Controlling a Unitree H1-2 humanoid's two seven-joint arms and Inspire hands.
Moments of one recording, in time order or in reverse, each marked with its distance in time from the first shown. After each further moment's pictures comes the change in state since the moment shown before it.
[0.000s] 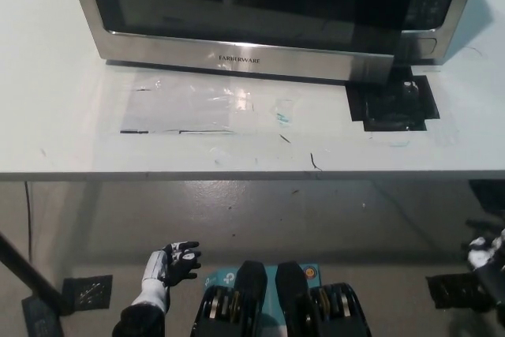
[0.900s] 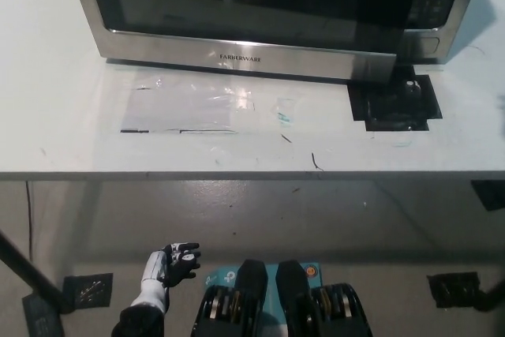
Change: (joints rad) left_arm 0.000 0.003 -0.003 0.002 0.001 -0.010 0.001; right_arm -0.741 -0.315 0.019 0.201 -0.047 0.185 0.014
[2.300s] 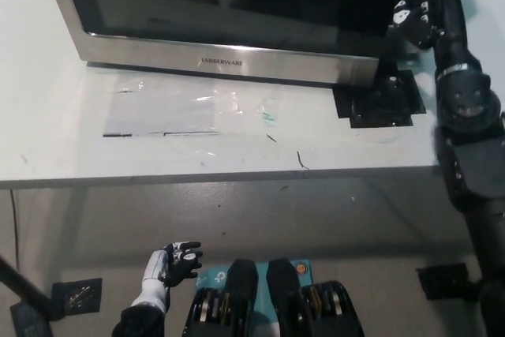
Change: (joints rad) left_arm 0.005 0.003 -0.015 -0.014 0.004 0.002 -0.002; right_arm -0.193 0.176 0.166 0.604 -0.137 -0.102 -0.120
